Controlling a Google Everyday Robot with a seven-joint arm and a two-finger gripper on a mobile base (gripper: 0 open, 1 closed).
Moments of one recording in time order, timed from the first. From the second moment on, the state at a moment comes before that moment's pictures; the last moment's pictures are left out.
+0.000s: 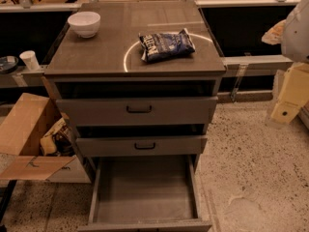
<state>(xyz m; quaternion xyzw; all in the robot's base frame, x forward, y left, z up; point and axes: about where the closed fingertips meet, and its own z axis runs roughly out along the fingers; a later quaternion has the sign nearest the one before) 0.438 -0.216 0.977 -0.60 0.78 -0.04 0.16</state>
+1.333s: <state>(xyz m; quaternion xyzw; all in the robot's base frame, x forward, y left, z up) 0.561 -0.202 0.975 -0.58 0.78 -0.03 0.25</state>
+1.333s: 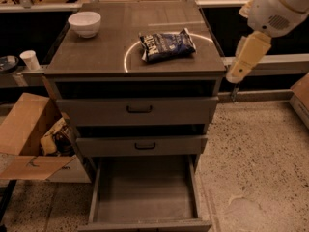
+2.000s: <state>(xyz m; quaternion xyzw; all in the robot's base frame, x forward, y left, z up) 0.671 -0.176 0.932 -0.54 0.77 0.08 0.33</state>
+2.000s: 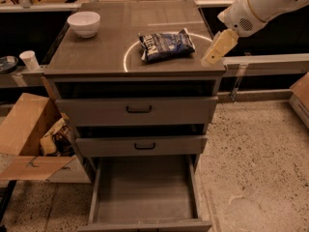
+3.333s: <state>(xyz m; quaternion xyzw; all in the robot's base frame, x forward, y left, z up) 0.753 -0.153 0.903 -0.47 0.79 0.12 0.38</state>
